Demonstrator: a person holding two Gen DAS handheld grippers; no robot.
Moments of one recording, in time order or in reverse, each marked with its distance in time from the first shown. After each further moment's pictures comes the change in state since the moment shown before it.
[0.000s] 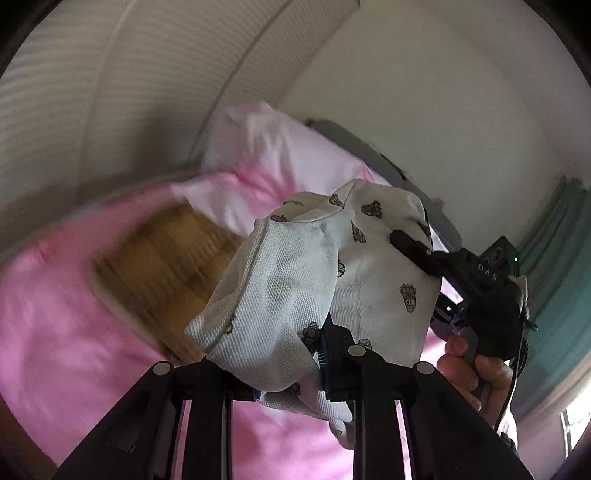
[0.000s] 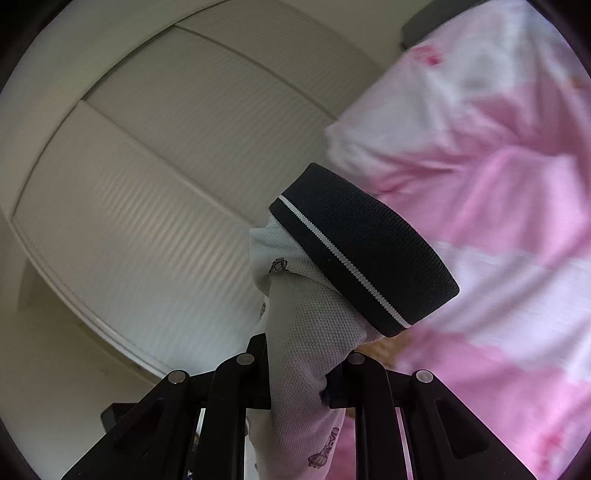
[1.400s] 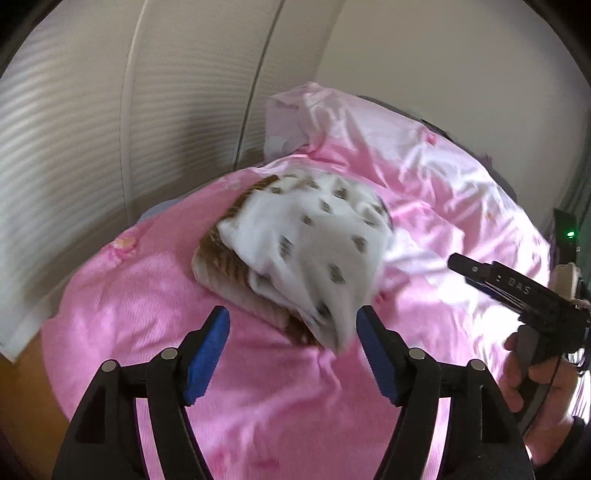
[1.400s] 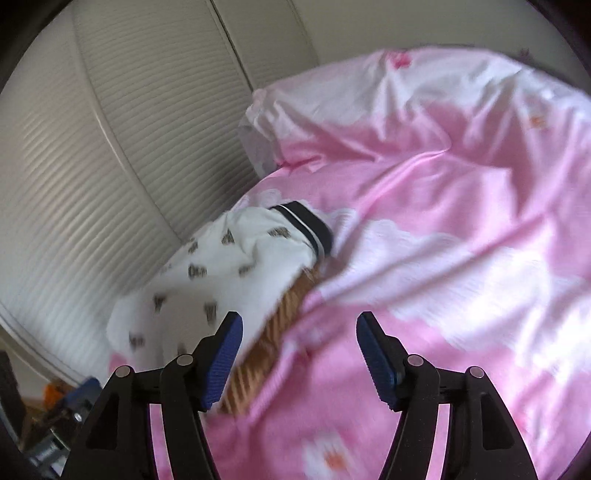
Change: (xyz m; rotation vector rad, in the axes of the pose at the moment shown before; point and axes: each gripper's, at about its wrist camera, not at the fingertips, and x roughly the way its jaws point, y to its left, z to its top) left arm 0.011 0.067 -0.059 0.195 0.059 0.242; right arm 0.001 -0.009 -0.101 -0.270 -0.007 -0.678
